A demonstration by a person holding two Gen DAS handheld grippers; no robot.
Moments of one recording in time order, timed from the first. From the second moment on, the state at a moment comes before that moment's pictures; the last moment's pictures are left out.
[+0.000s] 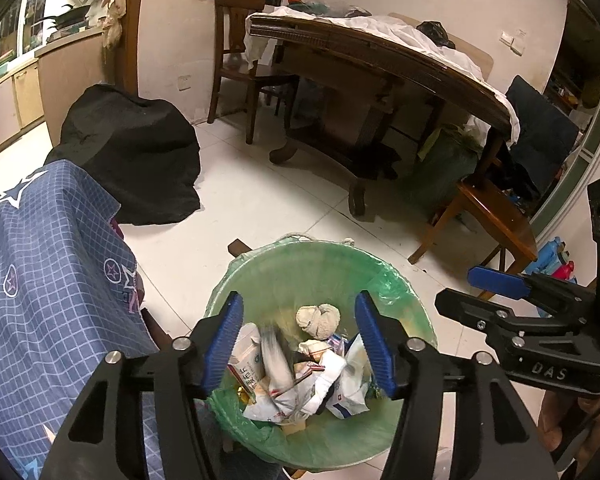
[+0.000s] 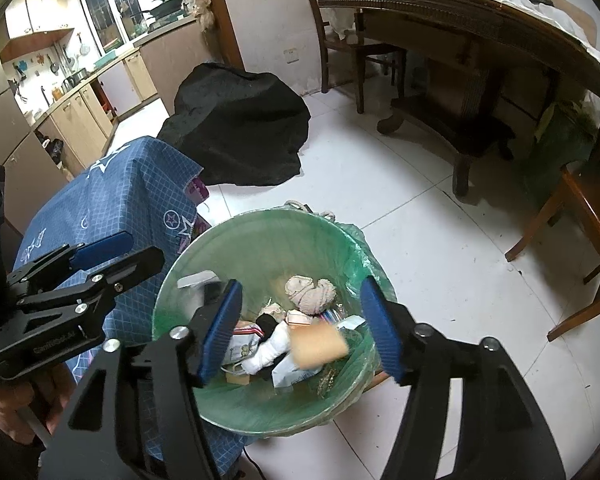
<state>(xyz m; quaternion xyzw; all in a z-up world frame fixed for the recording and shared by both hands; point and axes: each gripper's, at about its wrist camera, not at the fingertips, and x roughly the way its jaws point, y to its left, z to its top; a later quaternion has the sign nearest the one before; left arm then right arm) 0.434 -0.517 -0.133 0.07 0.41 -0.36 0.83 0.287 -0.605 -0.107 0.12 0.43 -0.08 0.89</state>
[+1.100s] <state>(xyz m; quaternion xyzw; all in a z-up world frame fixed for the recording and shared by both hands) 0.256 -0.318 -0.042 0.02 0.23 -0.32 0.92 0.086 -0.458 -0.051 0.06 0.23 -0.19 0.95</state>
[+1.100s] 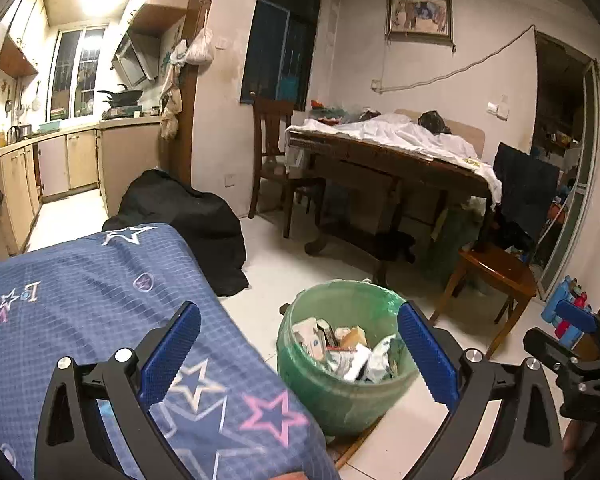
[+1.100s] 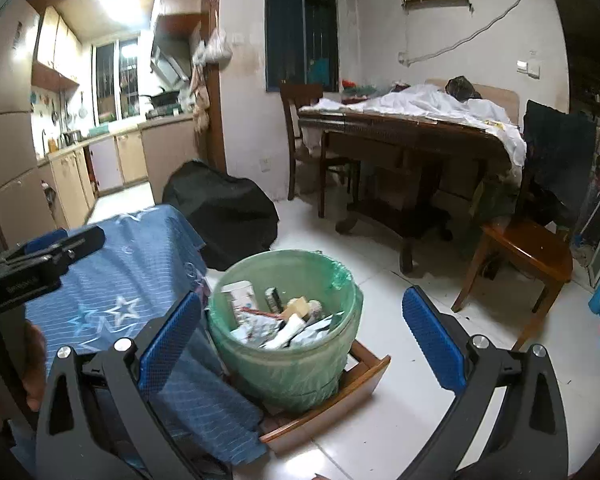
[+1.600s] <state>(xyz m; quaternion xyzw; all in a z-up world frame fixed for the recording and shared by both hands) 0.086 -0.237 -0.026 0.05 0.15 -0.34 0.93 -0.023 -0.379 -0.054 0.05 0.17 -0.24 0.95</state>
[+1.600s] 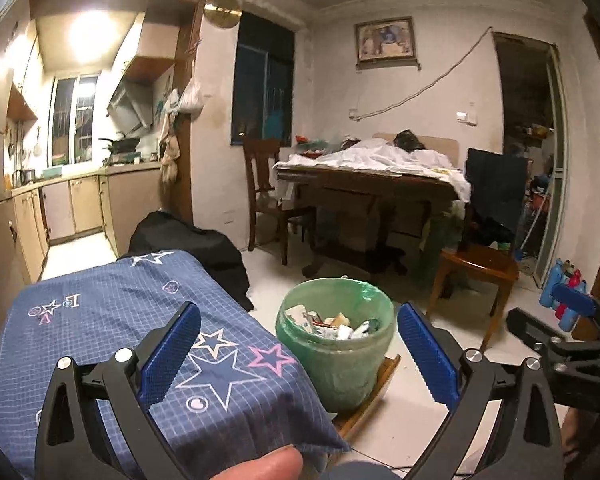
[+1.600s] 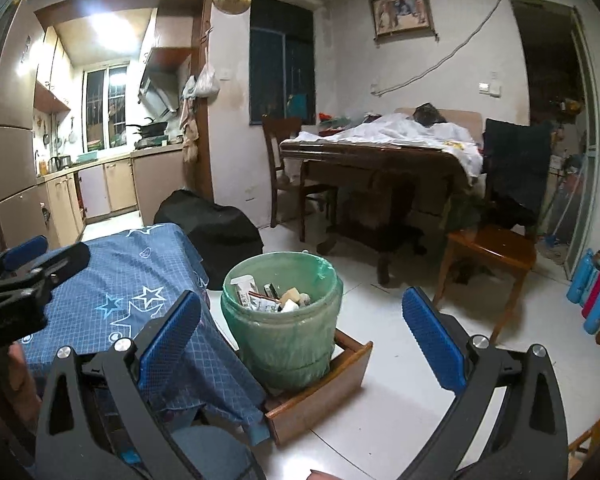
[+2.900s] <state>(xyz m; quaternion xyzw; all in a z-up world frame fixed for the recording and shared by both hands) -0.010 -0.195 -0.019 0.03 0.14 -0.33 0.93 -0.107 -0.331 -0.035 0.03 0.09 -0.27 0.96</state>
